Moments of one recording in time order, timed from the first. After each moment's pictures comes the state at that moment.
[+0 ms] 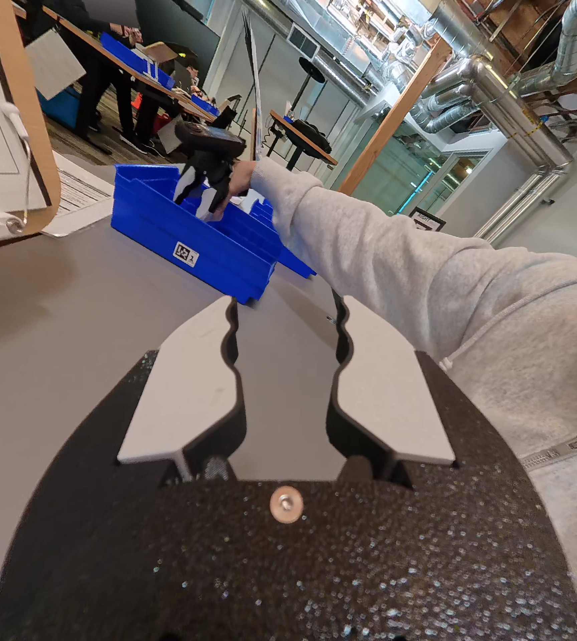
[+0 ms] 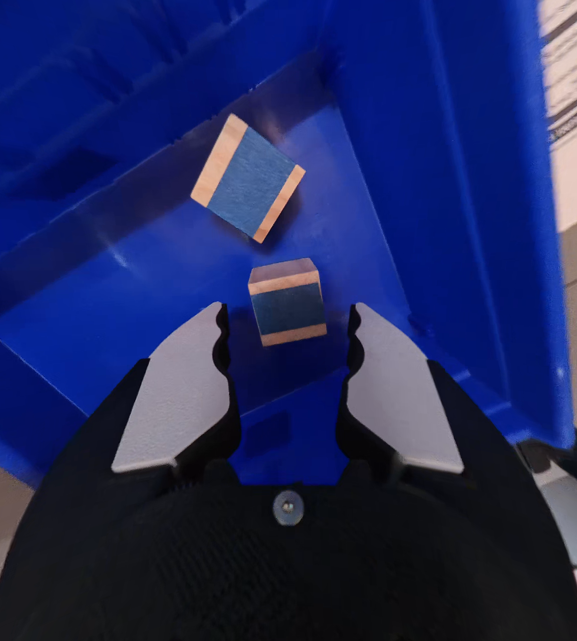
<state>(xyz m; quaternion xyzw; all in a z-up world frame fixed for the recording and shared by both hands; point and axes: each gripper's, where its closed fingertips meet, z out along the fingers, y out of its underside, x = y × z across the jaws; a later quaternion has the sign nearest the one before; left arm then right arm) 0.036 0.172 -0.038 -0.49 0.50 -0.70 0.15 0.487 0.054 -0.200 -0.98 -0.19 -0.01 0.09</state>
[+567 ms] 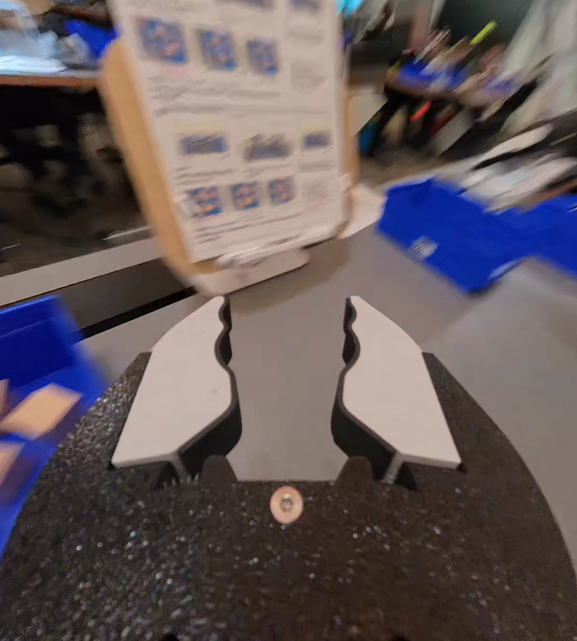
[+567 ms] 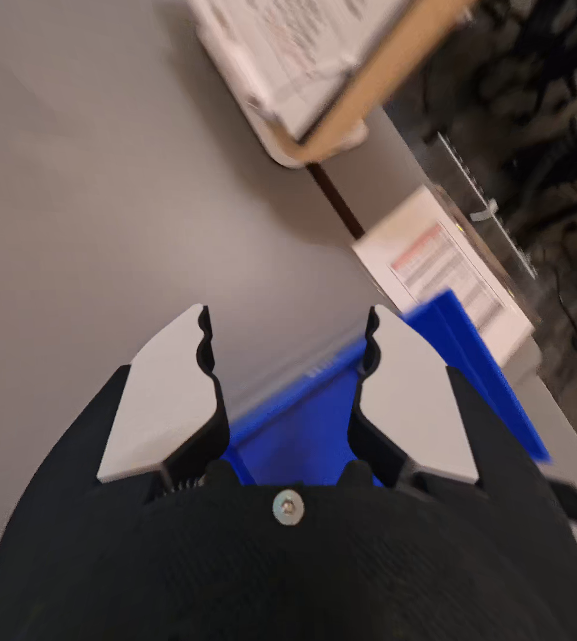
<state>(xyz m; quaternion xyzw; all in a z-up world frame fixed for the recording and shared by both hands) -0.108 0.324 -0.014 -0.67 0.47 -0.39 0.43 0.280 0.089 -0.052 -0.91 -0.19 -0.06 0.36</state>
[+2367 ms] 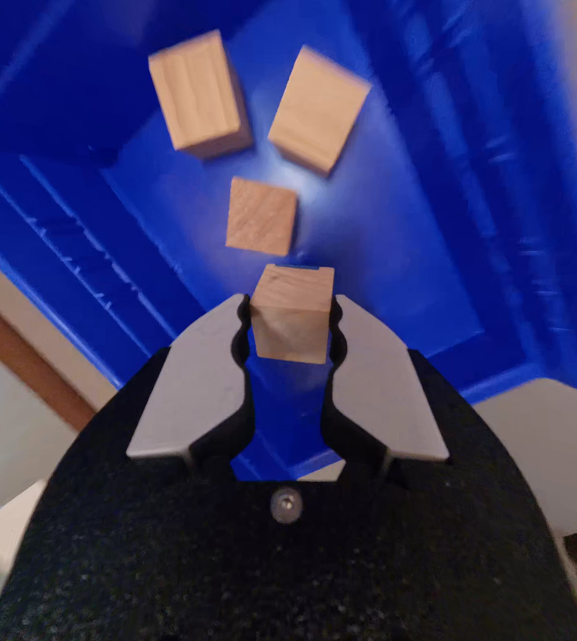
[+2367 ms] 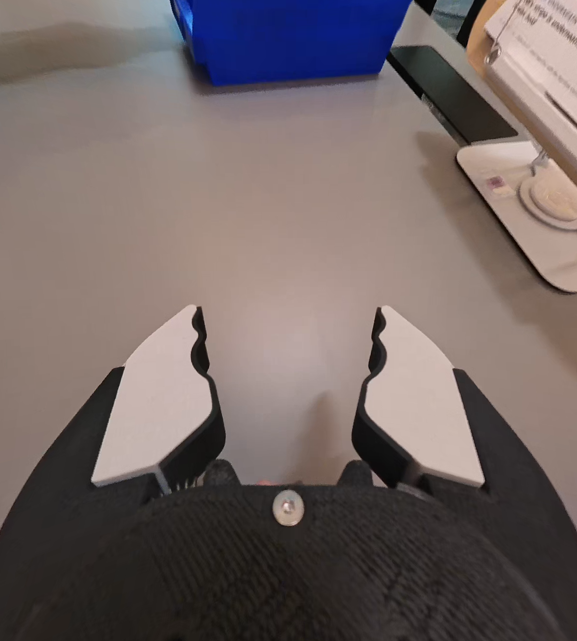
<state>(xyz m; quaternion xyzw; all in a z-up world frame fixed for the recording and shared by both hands) -0.237 0.496 -0.161 -0.82 0.56 -0.06 0.12 0.052 0.092 -0.155 -0.83 -0.28 0.10 0.47</state>
